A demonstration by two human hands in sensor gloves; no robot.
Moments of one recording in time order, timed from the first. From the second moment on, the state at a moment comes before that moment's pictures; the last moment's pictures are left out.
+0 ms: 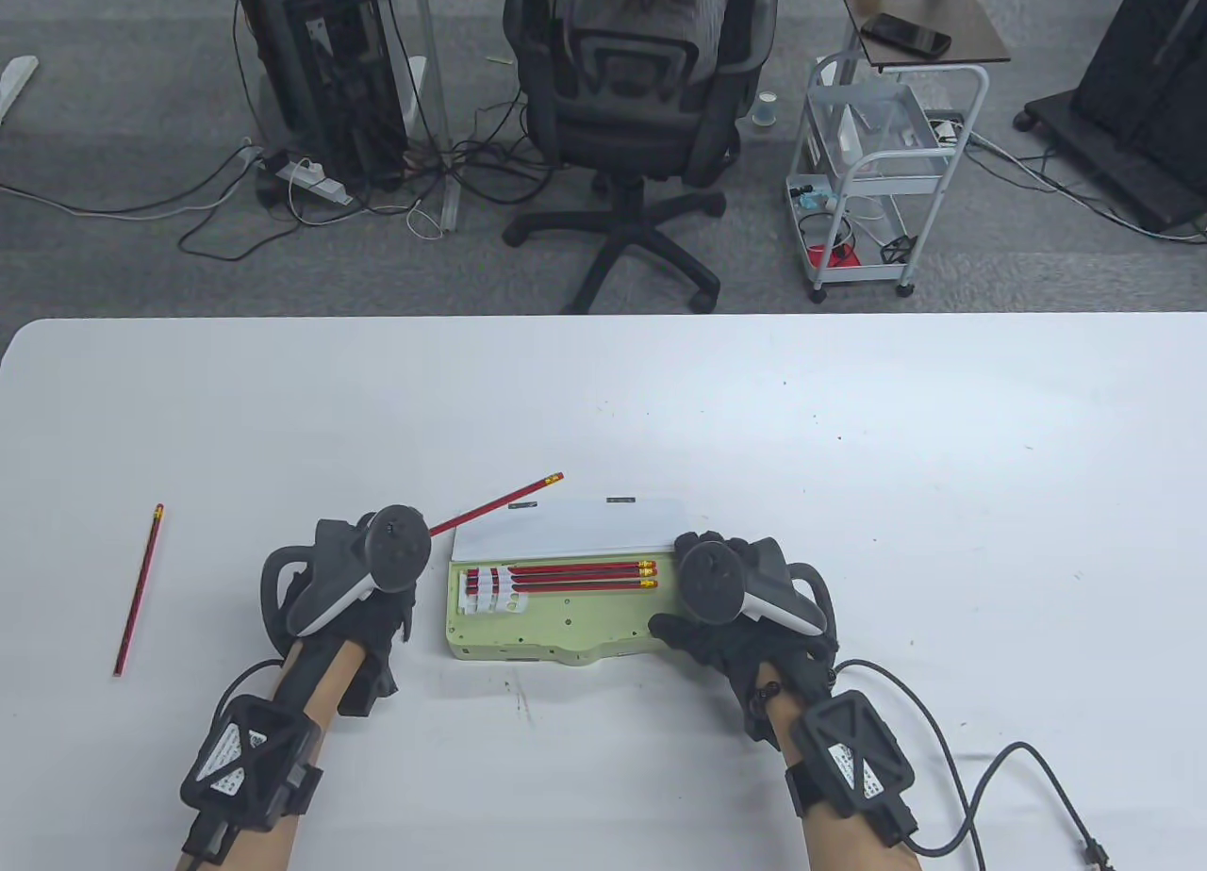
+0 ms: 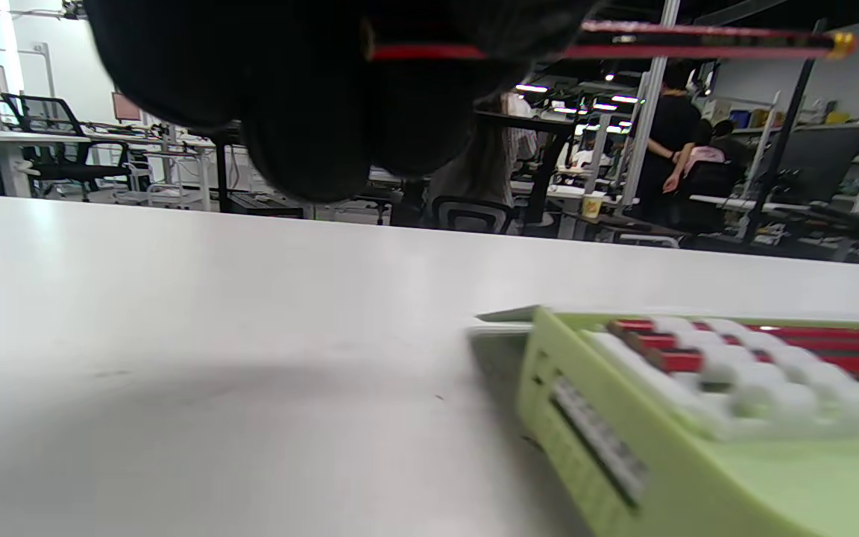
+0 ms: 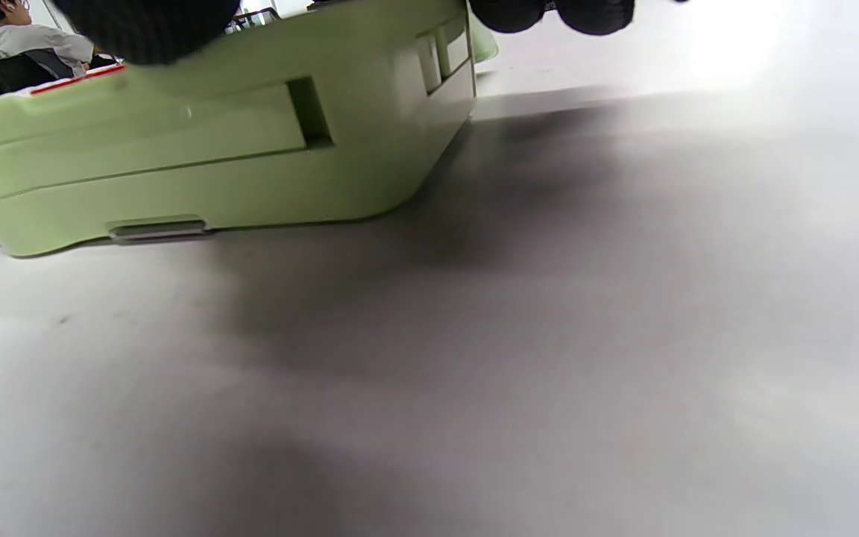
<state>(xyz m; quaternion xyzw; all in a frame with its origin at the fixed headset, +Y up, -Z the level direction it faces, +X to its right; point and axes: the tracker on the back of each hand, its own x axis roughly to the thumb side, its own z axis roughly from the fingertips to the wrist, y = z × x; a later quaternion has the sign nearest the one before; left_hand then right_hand) -0.229 -0.678 -0.337 -0.02 -0.04 0.05 1.00 0.105 -0.731 -0.350 0.19 0.14 0.97 0.08</state>
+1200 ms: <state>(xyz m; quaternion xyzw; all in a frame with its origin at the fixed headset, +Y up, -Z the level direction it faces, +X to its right) -0.187 -0.700 -0.308 0.02 -0.18 0.09 0.98 0.063 -0.691 -0.307 0.29 -0.15 0.94 0.03</state>
